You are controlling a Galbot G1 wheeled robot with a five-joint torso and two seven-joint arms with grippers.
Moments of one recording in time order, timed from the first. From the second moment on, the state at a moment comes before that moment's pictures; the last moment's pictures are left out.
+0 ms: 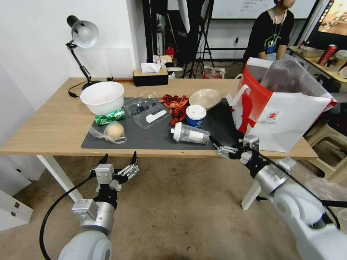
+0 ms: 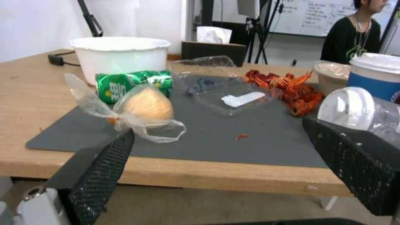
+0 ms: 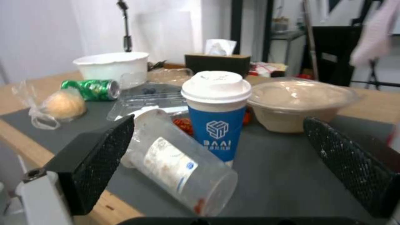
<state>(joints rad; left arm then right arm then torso) 1.70 -1.60 -0.53 -2.31 -0.13 0.16 0.03 -1.21 0.97 0.49 1.98 0.60 -0.18 -0.33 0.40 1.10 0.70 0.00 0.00</state>
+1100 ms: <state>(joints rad) 1.72 -1.61 -0.53 -2.30 -0.08 0.12 0.02 -0.82 0.87 0.11 1.63 0.62 -0.23 -0.49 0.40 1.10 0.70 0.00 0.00</state>
